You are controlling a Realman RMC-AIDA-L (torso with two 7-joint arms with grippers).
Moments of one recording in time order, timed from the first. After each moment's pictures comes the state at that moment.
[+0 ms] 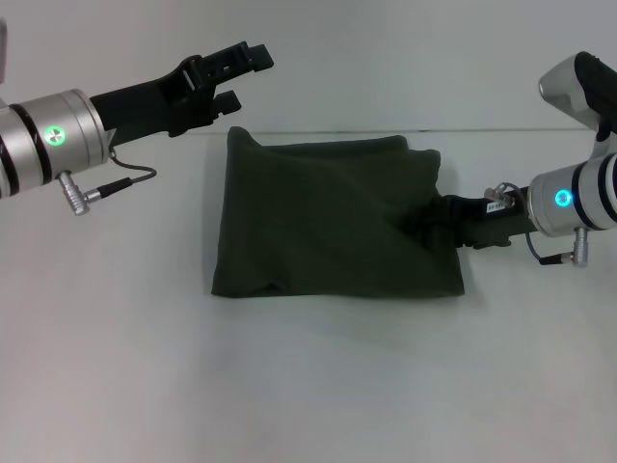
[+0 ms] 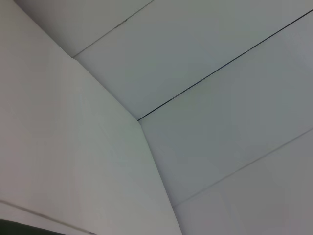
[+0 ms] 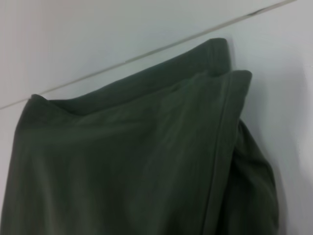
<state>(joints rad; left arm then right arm) -0.65 -2.12 0.73 0.82 1.80 1.20 -2.42 0.95 2.01 -0.85 -0.34 -2.39 -0.90 2.68</state>
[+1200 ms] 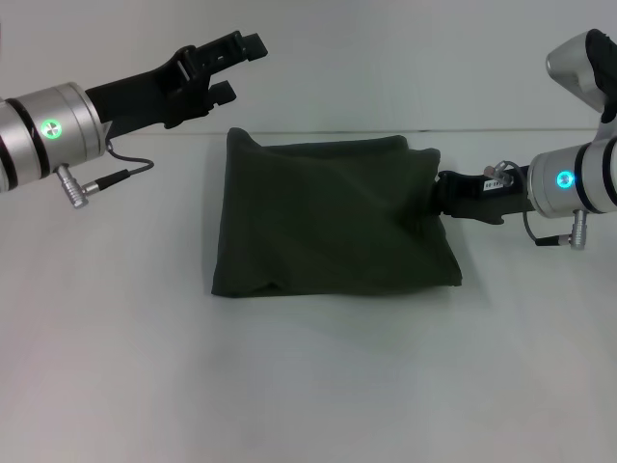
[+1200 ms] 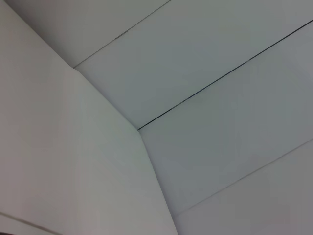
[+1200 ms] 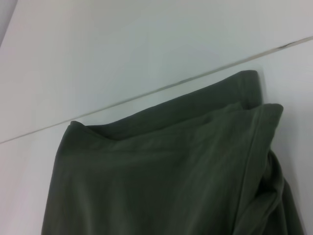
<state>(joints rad) -0.65 -2.12 0.73 0.80 1.77 1.18 -2.41 0.93 2.01 -0.84 -0.38 -2.30 -0.91 2.62</state>
